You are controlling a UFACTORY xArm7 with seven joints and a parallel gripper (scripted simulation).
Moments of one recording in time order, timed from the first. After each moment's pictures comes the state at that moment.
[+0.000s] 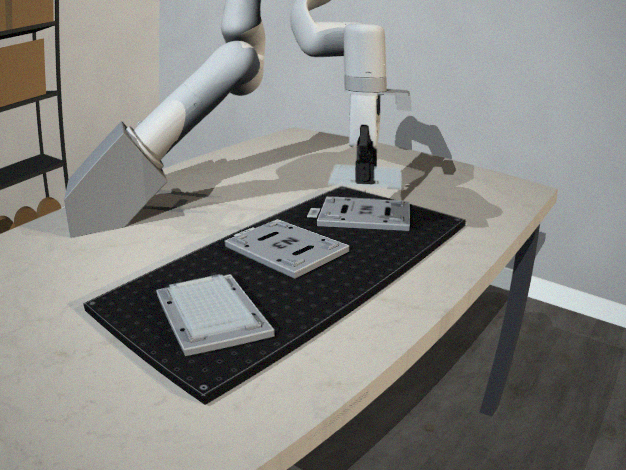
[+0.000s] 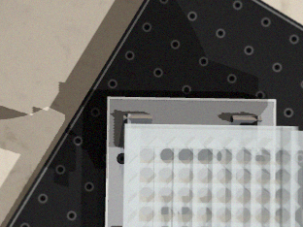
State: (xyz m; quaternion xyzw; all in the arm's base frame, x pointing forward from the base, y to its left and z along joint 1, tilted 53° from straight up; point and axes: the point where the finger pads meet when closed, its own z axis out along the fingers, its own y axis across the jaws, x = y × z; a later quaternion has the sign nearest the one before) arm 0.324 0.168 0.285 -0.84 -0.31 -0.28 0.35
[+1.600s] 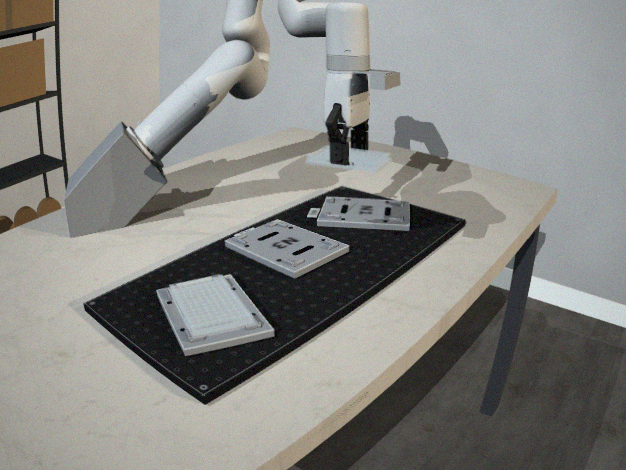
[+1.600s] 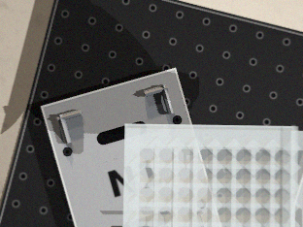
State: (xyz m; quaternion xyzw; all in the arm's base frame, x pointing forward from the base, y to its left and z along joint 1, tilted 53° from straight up) arm 0.321 0.107 0.278 -0.88 -0.18 -0.22 0.39
